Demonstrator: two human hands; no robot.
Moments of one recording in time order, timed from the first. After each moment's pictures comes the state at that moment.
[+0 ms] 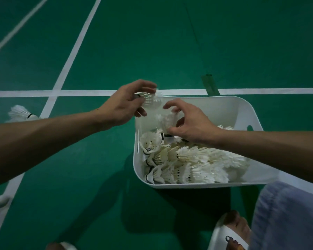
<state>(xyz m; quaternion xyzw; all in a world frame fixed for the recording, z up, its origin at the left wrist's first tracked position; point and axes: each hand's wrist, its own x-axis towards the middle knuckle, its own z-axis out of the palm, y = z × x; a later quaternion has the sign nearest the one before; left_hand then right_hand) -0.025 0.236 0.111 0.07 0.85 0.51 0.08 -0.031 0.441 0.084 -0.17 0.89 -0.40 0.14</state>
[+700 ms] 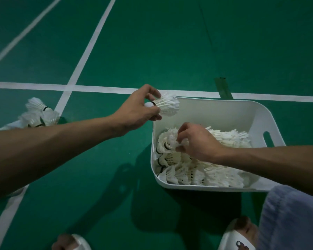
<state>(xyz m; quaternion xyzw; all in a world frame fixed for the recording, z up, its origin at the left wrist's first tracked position) -0.010 0.227 0.105 -0.04 0.80 0.59 0.08 -0.018 0.425 0.041 -0.27 0.94 -0.16 0.14</state>
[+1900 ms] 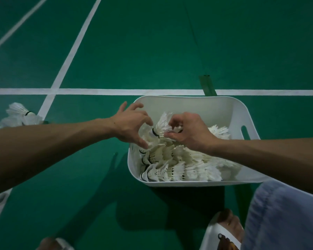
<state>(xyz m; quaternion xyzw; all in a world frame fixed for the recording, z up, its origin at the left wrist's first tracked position) -0.030 0.245 0.066 0.20 0.96 0.00 0.21 -0.022 0.453 0.068 -0.21 0.93 -0.30 0.09</state>
